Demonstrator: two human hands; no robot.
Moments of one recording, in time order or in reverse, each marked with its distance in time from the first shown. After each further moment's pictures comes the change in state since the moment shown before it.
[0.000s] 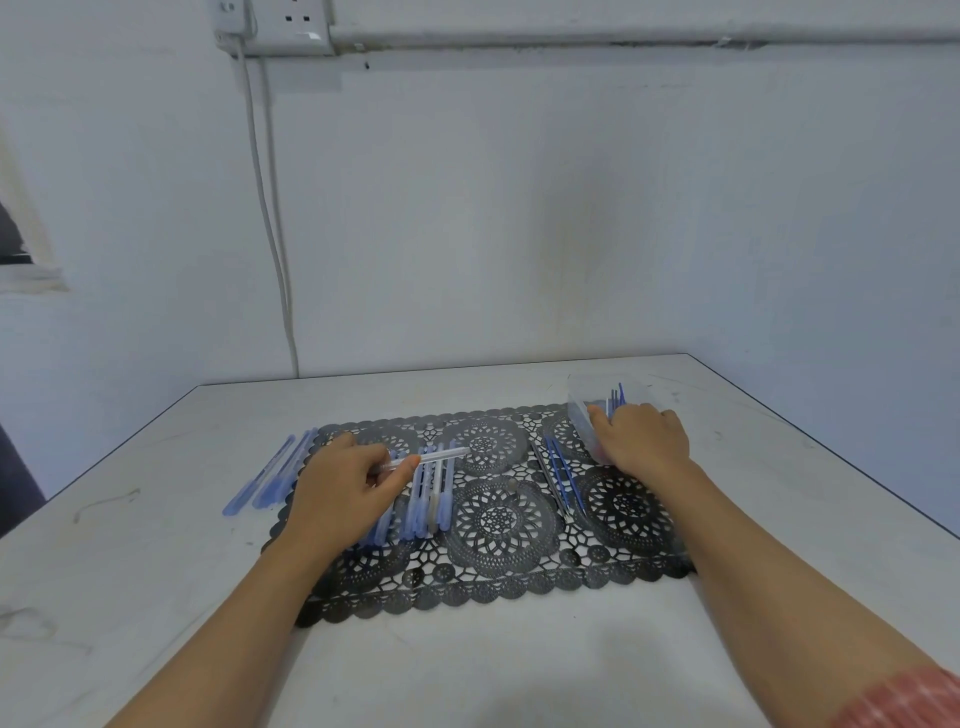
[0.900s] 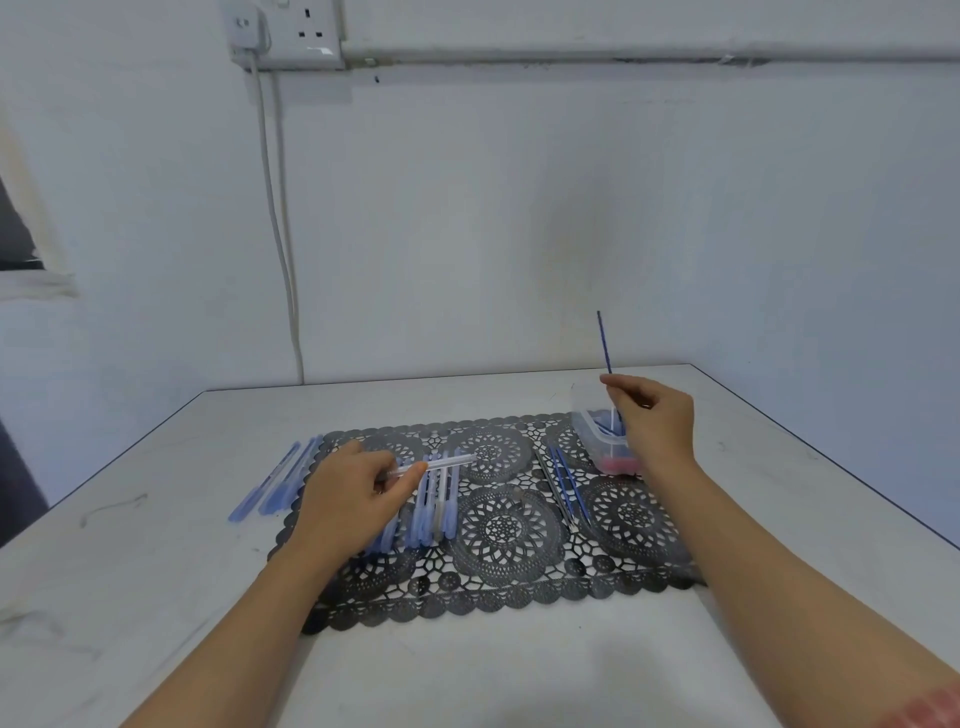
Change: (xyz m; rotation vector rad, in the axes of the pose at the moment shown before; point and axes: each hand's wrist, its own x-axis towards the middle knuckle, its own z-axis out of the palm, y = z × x) left_hand 0.002 -0.001 0.000 0.010 0.001 0.009; right_hand -0.002 -0.011 -0.015 1.242 0.366 0.204
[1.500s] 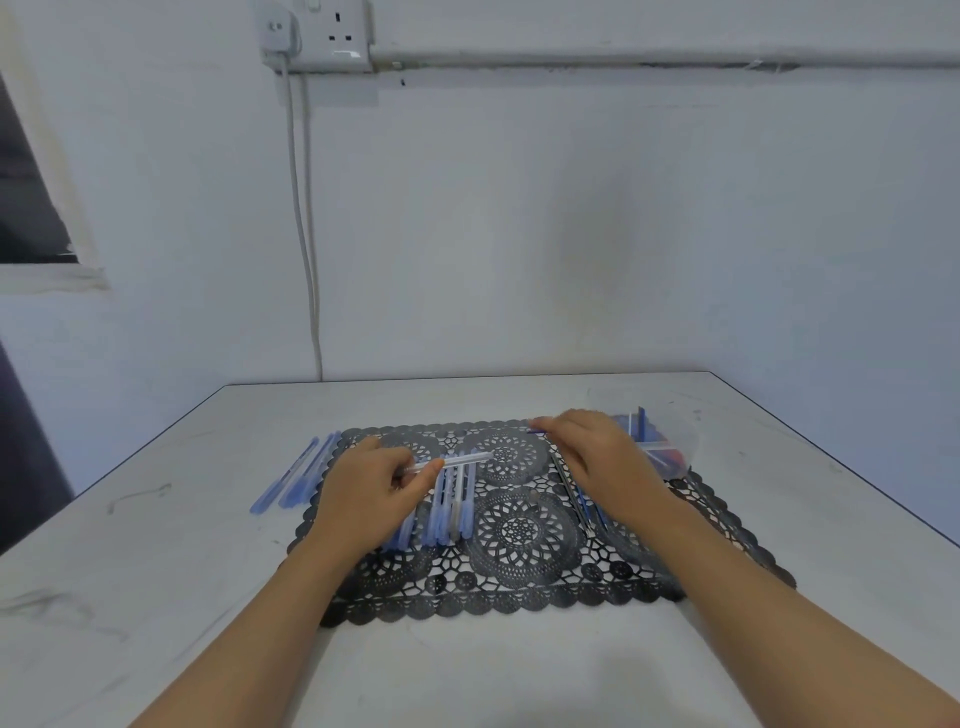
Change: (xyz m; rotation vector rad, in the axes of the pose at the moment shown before) left_hand 0.000 0.000 -0.002 -0.011 0.019 -0.008; right_hand -0.037 0.001 0.025 -0.558 -0.459 -0.977
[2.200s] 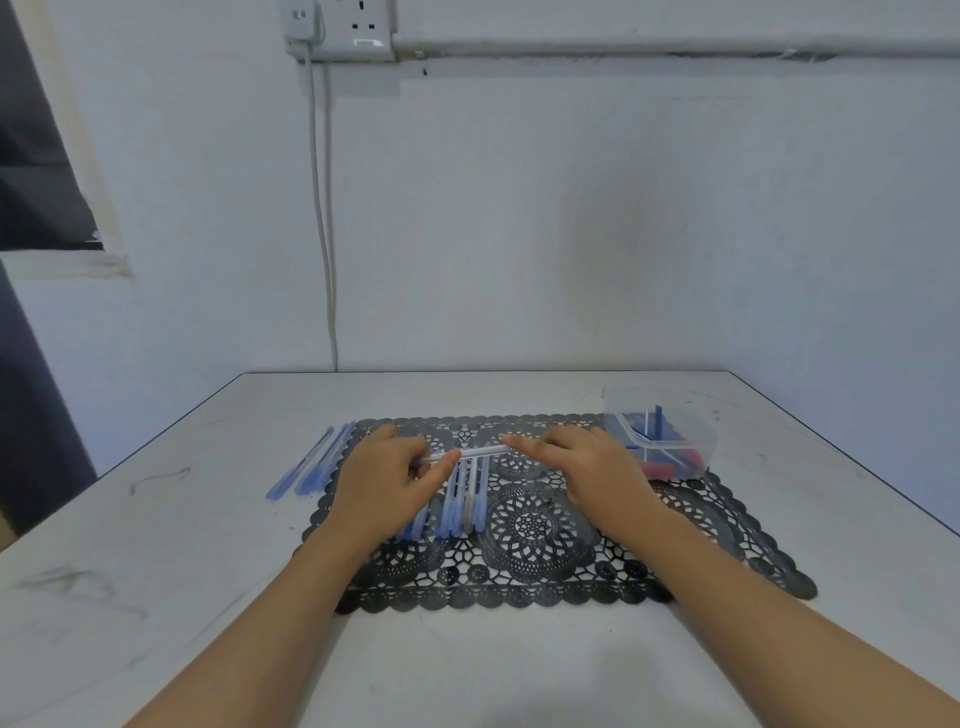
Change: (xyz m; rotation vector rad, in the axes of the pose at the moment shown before) left_hand 0.000 0.001 0.000 -0.021 0.001 -0.001; right_hand -0.003 -0.011 0.020 -0.170 -0.148 -0.082
